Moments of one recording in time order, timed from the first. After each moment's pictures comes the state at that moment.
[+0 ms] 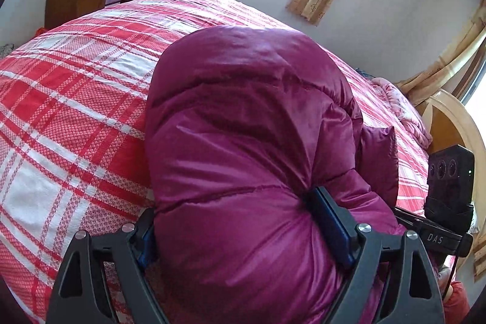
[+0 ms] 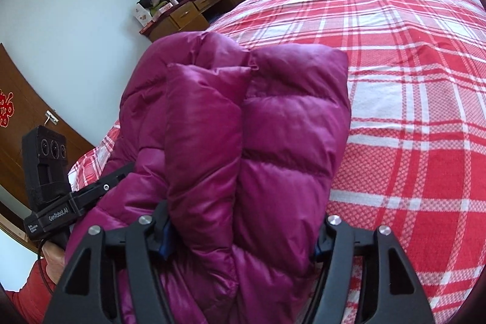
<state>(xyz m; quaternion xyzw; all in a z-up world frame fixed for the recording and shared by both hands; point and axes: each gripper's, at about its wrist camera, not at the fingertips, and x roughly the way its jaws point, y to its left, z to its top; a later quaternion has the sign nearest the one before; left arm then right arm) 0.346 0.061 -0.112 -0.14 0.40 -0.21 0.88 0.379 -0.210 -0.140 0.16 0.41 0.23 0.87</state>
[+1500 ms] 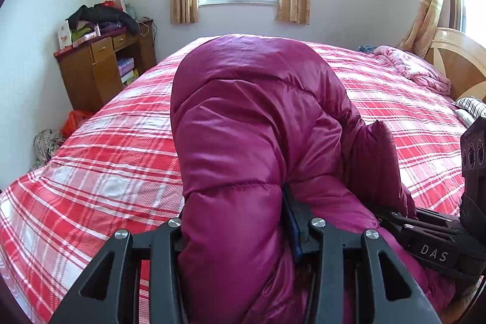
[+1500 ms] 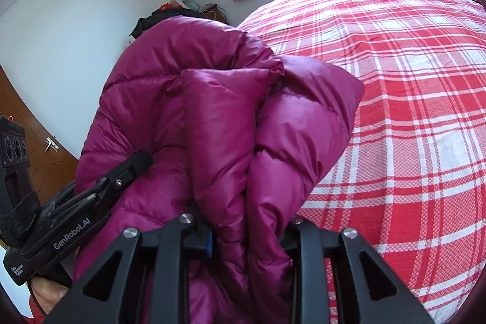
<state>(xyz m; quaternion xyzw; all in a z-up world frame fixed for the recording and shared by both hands) 0.215 0.018 -0.041 0.04 0.32 -0.15 0.94 0.223 -0.206 -0.096 0.21 0.36 0.16 0.89</state>
